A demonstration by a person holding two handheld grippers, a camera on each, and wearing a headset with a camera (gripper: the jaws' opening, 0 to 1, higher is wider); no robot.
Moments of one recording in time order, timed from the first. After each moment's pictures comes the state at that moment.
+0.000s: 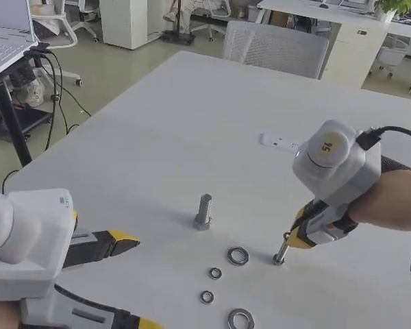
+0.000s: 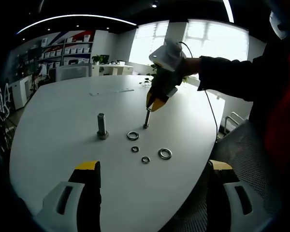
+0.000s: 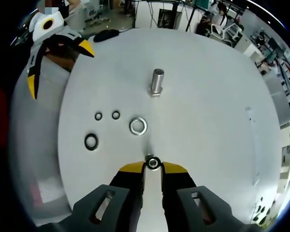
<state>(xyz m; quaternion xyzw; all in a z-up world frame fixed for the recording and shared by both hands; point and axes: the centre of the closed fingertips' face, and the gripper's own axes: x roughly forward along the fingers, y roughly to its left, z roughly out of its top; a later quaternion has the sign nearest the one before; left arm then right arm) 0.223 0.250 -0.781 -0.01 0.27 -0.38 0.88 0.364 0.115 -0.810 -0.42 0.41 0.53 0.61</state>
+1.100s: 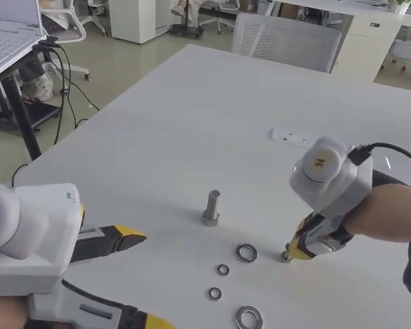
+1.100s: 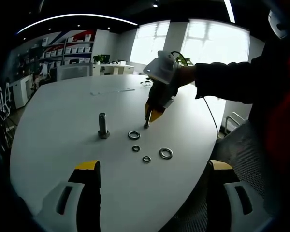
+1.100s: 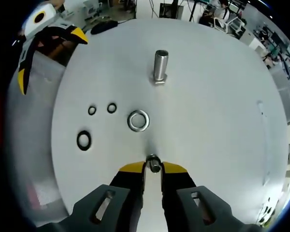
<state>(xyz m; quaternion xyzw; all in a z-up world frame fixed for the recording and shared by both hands) 0.226 0.250 -0.784 -0.01 0.27 -0.38 0.88 0.371 0.114 -0.854 -0.42 0.44 0.53 0.59</state>
